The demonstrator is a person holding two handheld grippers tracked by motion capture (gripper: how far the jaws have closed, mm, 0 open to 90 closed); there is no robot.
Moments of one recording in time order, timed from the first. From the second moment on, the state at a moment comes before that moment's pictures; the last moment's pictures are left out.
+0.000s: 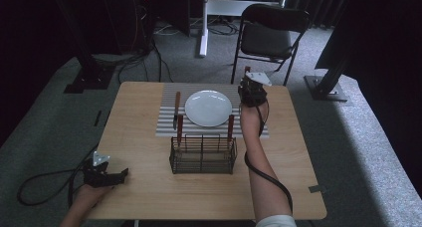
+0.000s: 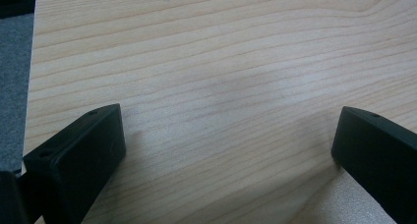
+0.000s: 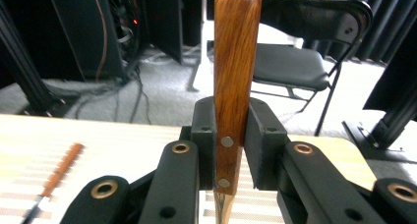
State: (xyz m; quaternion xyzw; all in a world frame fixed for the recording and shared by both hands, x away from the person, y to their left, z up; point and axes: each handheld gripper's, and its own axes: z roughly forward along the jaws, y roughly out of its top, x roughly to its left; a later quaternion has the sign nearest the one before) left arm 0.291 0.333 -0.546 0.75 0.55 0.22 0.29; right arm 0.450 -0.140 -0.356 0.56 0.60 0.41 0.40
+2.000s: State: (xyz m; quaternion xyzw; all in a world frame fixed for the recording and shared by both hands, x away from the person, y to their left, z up) left arm 0.291 0.333 -0.546 0.75 0.55 0.22 0.29; right arm 0.623 -0.156 -0.498 0.66 0.67 0.25 0.22
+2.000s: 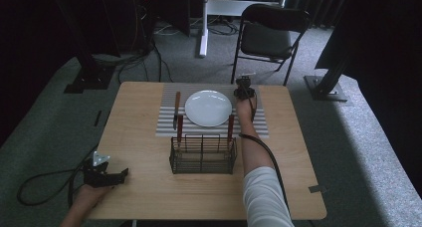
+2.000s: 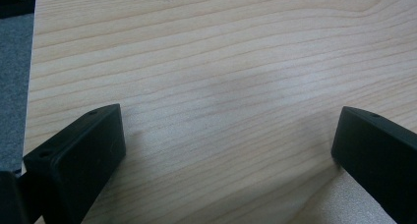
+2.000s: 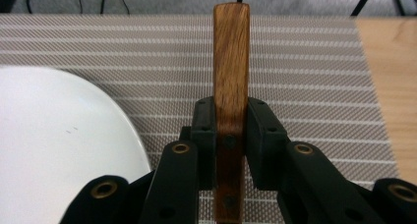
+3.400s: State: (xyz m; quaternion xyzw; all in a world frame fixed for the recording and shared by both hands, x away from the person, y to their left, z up) left arm 0.291 0.333 -0.546 0.75 0.55 0.22 0.29; right arm 0.597 -0.159 -0.506 0.63 0.70 0.29 0.18
